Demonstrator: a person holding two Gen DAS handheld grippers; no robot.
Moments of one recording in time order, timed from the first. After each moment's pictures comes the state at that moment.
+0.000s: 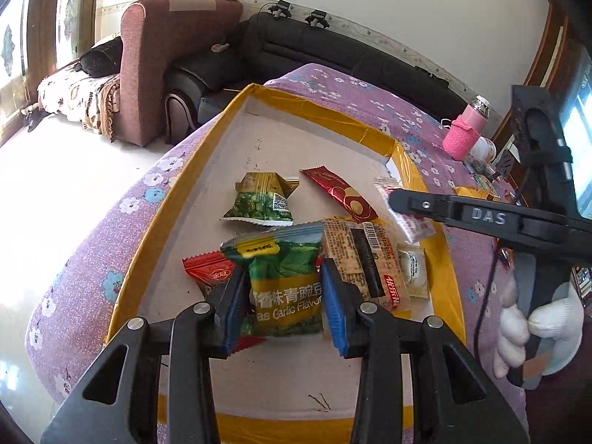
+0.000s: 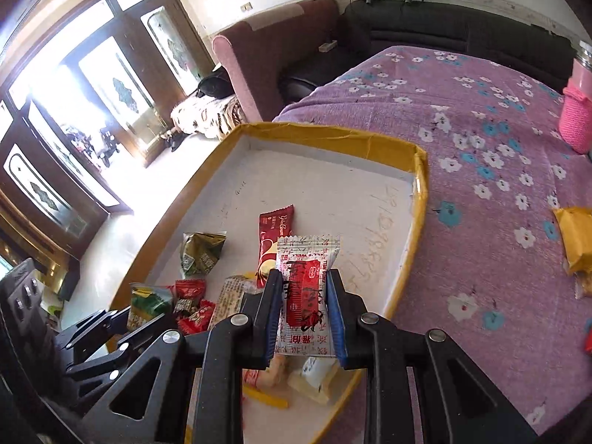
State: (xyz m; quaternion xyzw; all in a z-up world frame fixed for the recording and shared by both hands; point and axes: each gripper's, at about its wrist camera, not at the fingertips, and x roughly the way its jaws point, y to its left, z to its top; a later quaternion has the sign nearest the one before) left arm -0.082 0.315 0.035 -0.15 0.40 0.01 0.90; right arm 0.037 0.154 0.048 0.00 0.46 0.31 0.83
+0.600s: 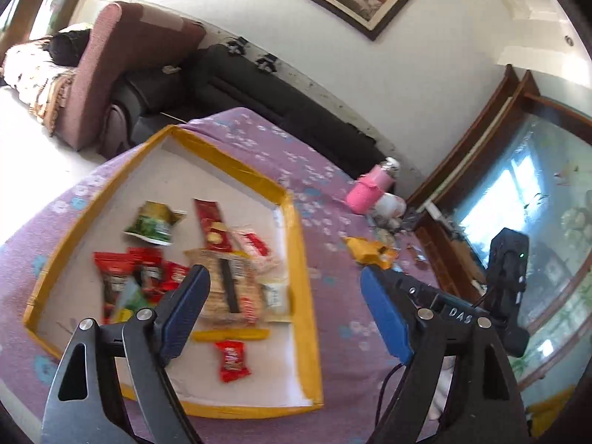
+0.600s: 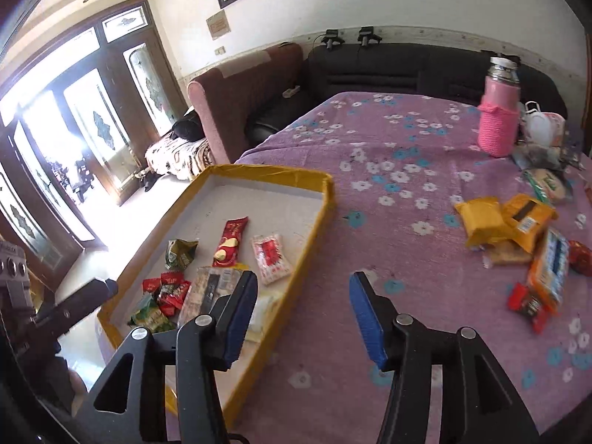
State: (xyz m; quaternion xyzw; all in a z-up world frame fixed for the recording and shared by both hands) left arm -0.118 0.282 0.086 -0.28 0.29 -0.13 0.91; right arm -0.043 0.011 0.096 0.03 0.37 0.23 0.90
